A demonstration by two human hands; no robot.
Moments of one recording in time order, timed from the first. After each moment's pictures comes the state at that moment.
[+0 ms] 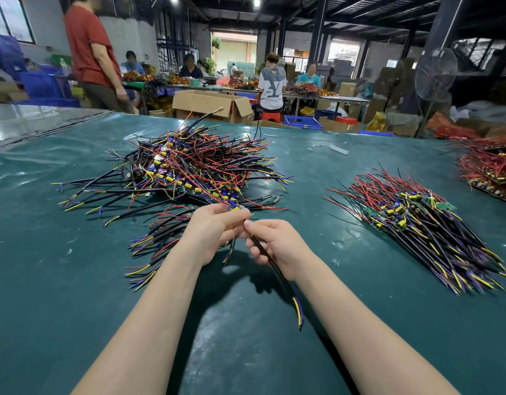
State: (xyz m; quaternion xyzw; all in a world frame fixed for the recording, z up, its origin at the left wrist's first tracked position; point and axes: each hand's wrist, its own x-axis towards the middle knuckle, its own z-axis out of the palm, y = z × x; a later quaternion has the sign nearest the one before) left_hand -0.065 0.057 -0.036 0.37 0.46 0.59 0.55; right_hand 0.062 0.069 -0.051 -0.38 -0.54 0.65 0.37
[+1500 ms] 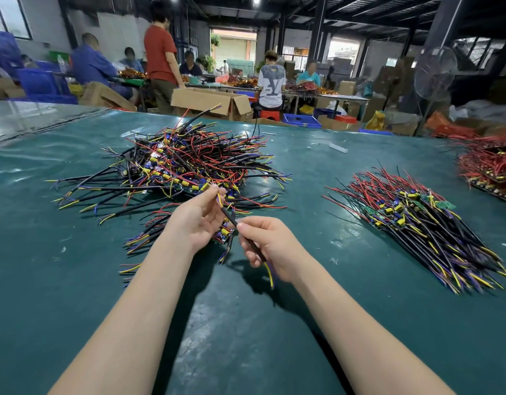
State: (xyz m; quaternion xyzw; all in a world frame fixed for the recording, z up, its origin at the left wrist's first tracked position) left_hand -0.080 0.069 -0.034 0.21 0.38 0.68 0.59; right_hand 0.055 0.065 -0.056 -0.34 -0.58 0.64 0.37
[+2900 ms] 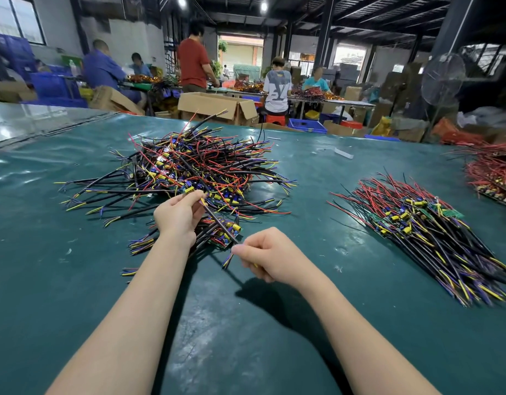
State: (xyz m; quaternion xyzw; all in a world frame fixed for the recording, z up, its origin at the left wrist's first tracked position) left_hand -0.105 0.094 -0.049 0.16 0.46 0.77 0.42; right_hand 0.065 0.063 -0.057 -0.39 -0.78 0.41 0.25
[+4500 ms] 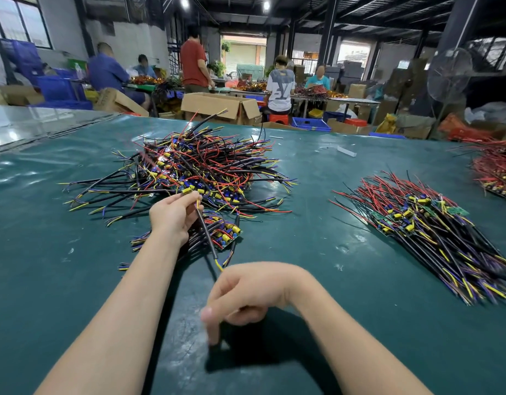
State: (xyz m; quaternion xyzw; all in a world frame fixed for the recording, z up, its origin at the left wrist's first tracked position) left_hand -0.114 0.091 -0.046 0.18 0.48 0.74 0.43; right_hand 0.050 0.038 -0.042 -0.21 -0.79 0.57 -0.09
